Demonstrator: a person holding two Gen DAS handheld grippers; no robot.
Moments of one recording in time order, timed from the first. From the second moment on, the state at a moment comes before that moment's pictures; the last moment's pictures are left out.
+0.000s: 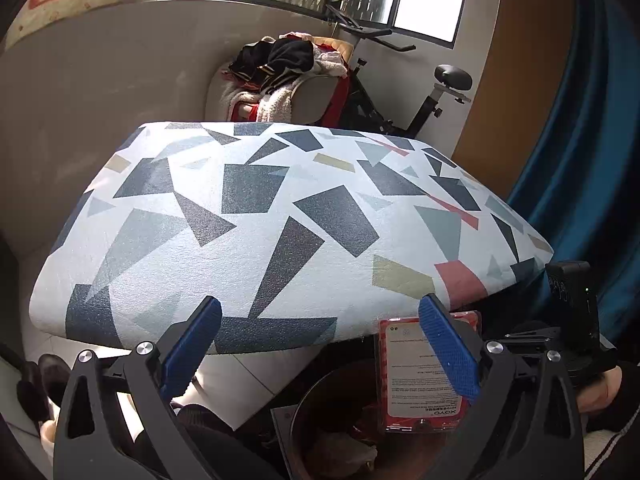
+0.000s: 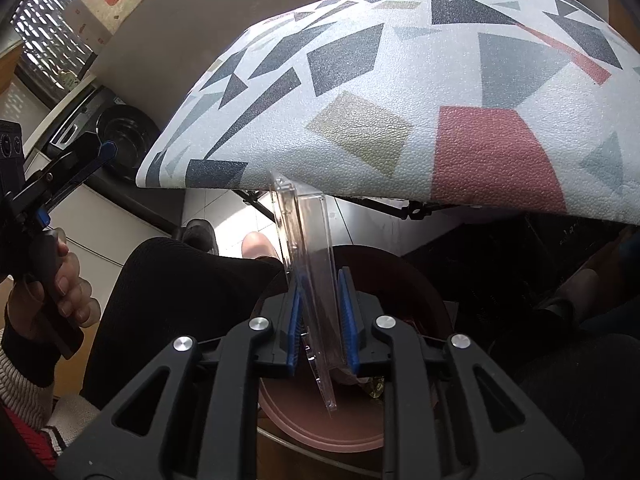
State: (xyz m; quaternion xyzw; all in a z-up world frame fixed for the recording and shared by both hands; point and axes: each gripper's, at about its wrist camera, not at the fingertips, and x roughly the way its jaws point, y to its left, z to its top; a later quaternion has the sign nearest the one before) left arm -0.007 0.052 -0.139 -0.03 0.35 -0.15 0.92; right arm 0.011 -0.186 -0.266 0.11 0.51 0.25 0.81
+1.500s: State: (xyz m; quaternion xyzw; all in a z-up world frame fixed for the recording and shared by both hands) left arm 0.001 0.032 -0.006 0.04 0.21 -0.04 0.98; right arm 0.035 -0.214 -0.046 -0.02 0.25 0.11 0.96
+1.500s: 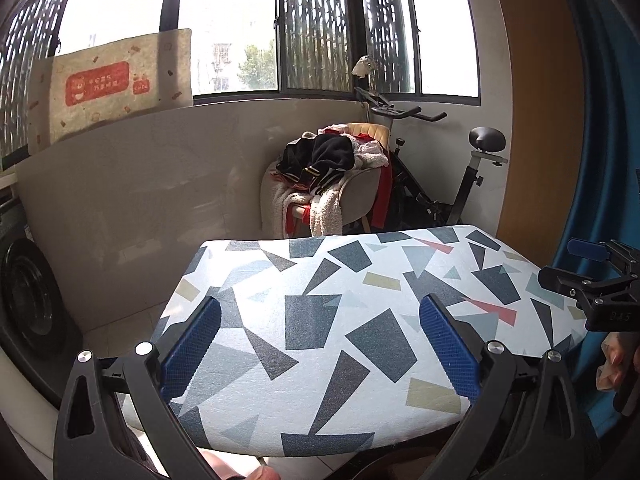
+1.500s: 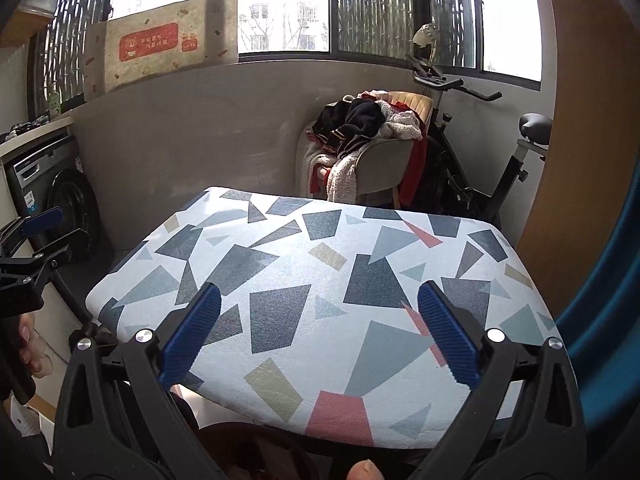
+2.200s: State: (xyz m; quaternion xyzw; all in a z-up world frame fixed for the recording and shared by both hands) left arm -0.002 0.017 -0.008 0.06 0.22 -0.05 0.97; right arm 0.031 -0.213 -0.044 -0.03 0.25 0.11 0.96
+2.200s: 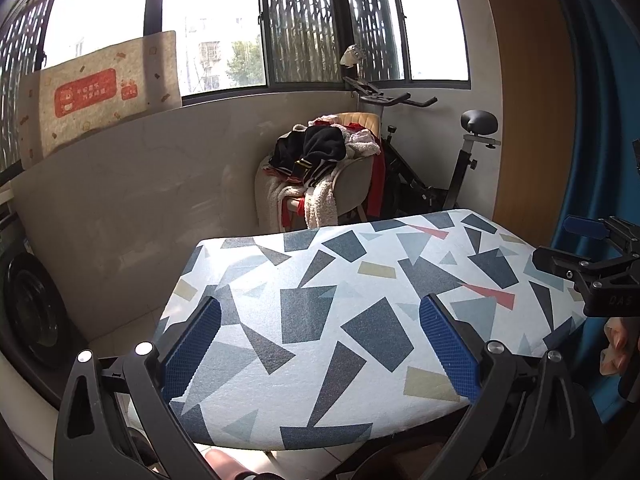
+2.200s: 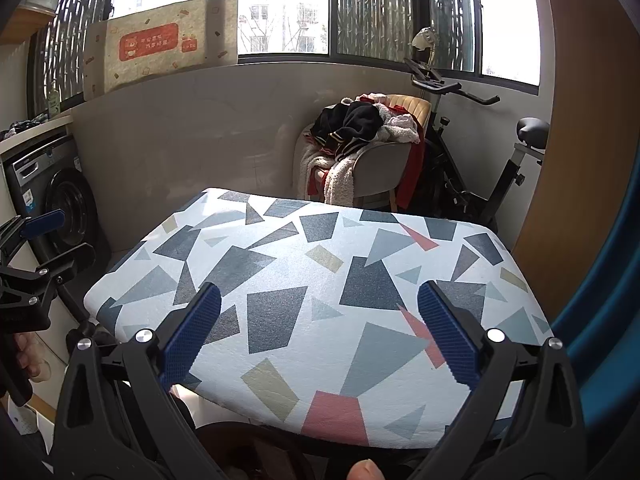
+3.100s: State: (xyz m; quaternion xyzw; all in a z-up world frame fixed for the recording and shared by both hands) left arm 0.004 0.022 -0.011 0.06 0.24 -0.05 0.97; right arm 0.032 -0.218 -0.046 -0.03 0.25 0.10 0.96
